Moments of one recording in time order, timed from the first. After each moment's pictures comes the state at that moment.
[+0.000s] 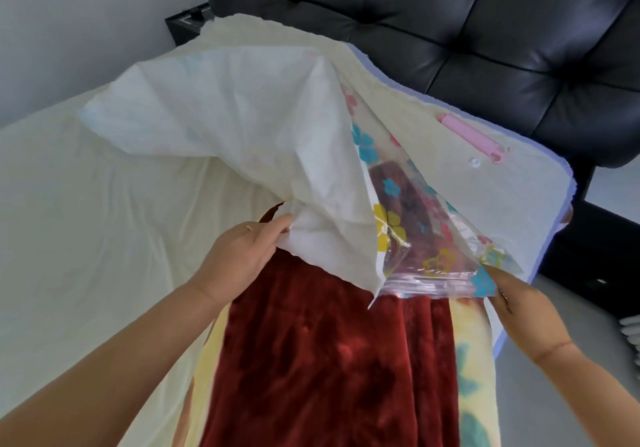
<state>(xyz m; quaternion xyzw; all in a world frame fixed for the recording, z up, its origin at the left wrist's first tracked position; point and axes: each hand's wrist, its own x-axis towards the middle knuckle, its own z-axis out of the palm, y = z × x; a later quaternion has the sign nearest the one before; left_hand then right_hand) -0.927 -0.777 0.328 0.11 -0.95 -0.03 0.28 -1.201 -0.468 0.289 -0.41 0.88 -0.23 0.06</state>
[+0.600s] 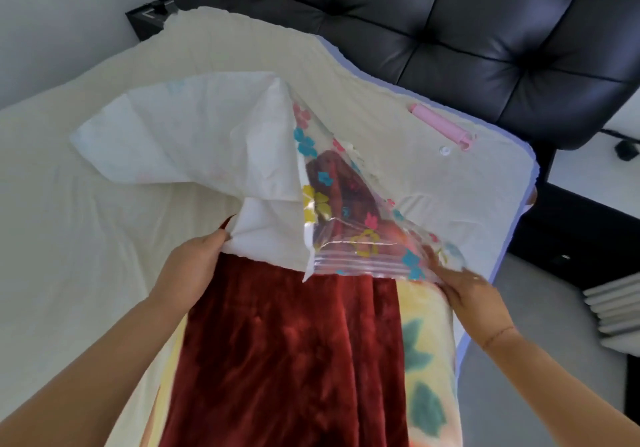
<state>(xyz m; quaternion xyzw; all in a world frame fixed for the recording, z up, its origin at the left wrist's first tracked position) -0.904 -0.796 0.298 0.28 -0.95 -0.10 0.13 -1.197 -0.462 0.247 -0.45 0.87 -0.19 -0.01</state>
